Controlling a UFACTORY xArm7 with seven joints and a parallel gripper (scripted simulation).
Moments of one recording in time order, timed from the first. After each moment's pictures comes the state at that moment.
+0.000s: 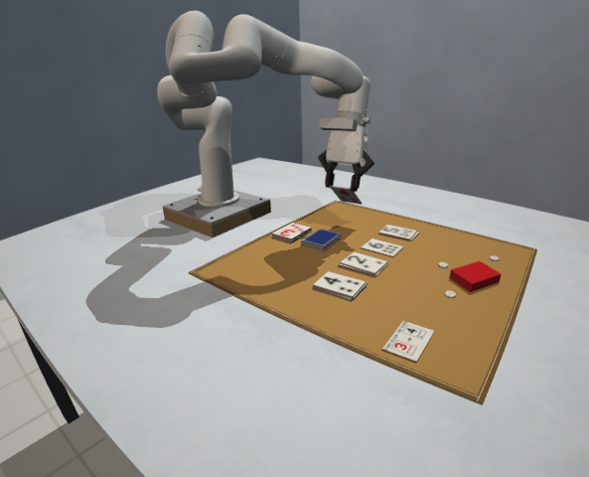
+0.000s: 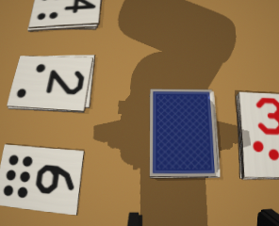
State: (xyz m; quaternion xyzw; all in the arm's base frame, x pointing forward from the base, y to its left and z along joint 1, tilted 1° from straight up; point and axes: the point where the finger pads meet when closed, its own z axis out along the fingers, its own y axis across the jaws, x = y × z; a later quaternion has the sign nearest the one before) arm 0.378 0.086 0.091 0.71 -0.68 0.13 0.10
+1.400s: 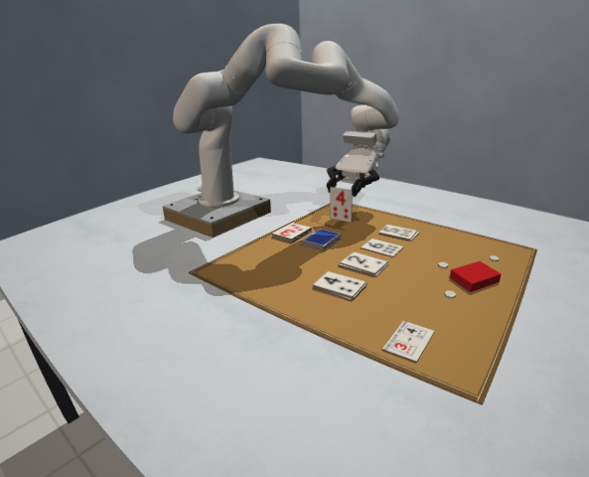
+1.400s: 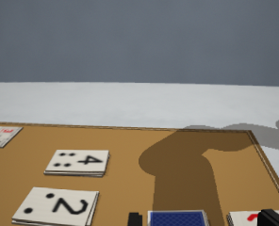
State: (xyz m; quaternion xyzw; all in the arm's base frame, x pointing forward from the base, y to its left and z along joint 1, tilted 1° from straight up) arm 0.377 0.096 0.079 0.60 -0.57 0.41 0.38
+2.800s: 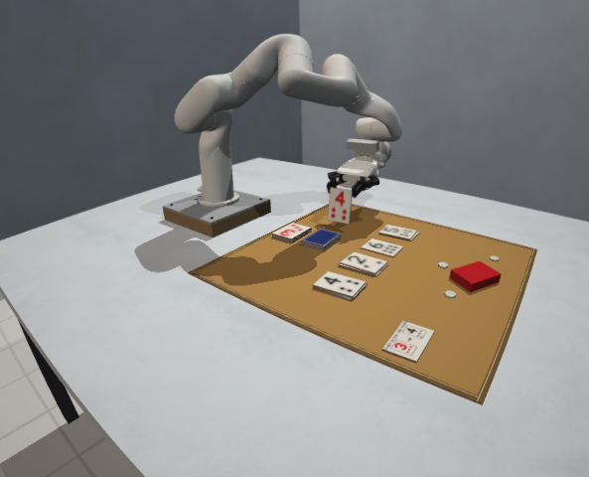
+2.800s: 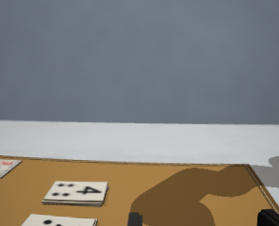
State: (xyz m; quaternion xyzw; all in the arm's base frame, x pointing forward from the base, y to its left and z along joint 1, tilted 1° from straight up) arm 0.377 0.097 0.075 0.56 -0.54 0.46 0.43
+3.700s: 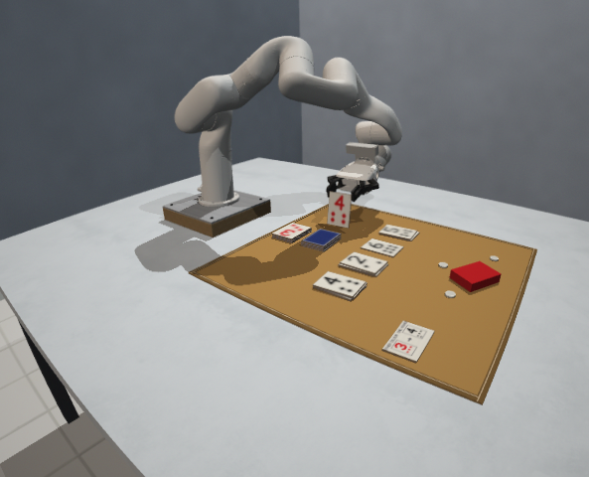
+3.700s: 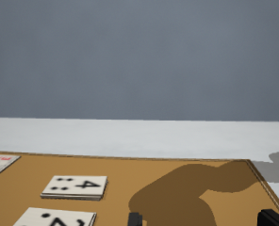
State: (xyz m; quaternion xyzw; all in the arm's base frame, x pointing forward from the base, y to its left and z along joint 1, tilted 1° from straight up) arm 0.376 0.095 0.065 0.56 -0.54 0.46 0.43
